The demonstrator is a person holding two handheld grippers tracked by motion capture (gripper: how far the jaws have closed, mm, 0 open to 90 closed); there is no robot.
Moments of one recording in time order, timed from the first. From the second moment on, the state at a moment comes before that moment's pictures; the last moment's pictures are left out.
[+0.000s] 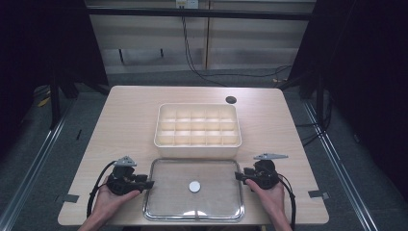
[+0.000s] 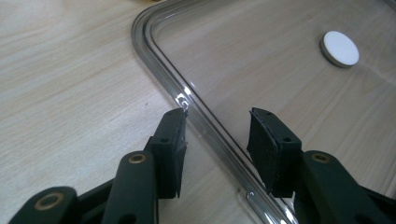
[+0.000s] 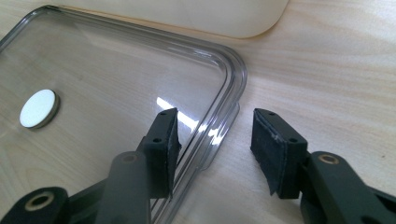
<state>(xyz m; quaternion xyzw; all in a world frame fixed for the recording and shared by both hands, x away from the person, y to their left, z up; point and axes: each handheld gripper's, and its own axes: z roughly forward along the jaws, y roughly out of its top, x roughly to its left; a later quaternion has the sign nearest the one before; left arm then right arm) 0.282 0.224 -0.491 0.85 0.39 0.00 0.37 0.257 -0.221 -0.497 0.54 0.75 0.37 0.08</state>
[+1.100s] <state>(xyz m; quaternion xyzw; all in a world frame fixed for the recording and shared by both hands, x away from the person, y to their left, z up) 0.279 0.220 -0.490 0.85 0.38 0.02 0.35 0.255 -0.236 -0.509 0.60 0.66 0.45 -0.01</state>
